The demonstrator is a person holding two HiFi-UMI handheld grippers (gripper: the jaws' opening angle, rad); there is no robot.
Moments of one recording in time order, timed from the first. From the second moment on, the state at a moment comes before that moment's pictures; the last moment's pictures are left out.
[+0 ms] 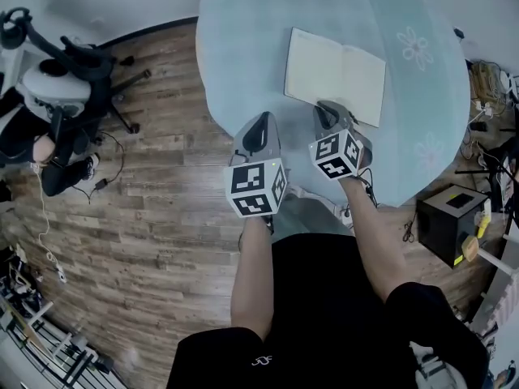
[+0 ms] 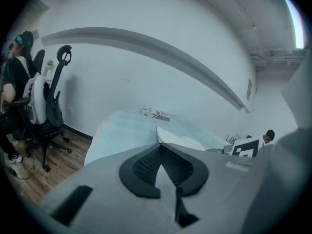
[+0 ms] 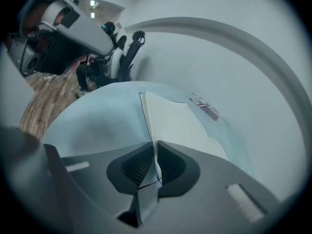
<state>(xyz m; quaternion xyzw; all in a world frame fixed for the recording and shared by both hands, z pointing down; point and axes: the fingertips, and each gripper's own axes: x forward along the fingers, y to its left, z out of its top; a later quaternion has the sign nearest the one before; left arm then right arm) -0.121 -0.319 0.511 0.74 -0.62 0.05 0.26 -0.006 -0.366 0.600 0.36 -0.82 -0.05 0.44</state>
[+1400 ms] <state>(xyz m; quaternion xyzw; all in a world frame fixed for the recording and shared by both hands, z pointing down) -0.008 -0.322 0.487 0.81 -0.53 0.13 0.21 0.102 -0.355 0.602 0.54 -0.74 0.38 0.13</state>
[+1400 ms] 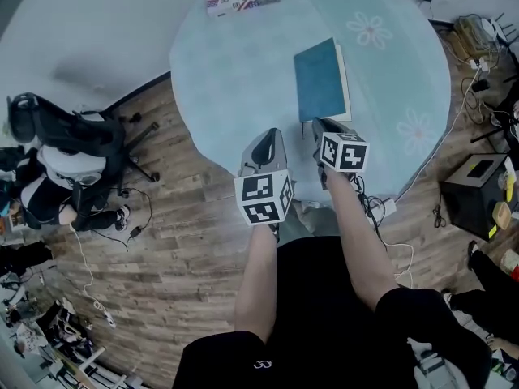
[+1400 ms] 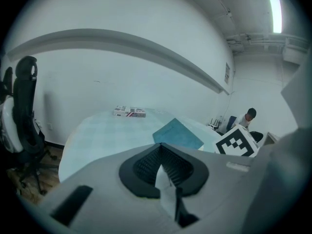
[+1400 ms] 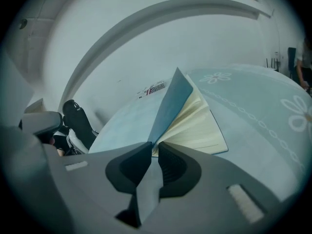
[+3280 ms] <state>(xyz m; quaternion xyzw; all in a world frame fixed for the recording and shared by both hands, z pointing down) 0.066 -0.384 0.247 0.84 -0.54 -0.04 -0.02 0.222 -0.383 0.243 0.54 -0.84 -0.02 -0.10</state>
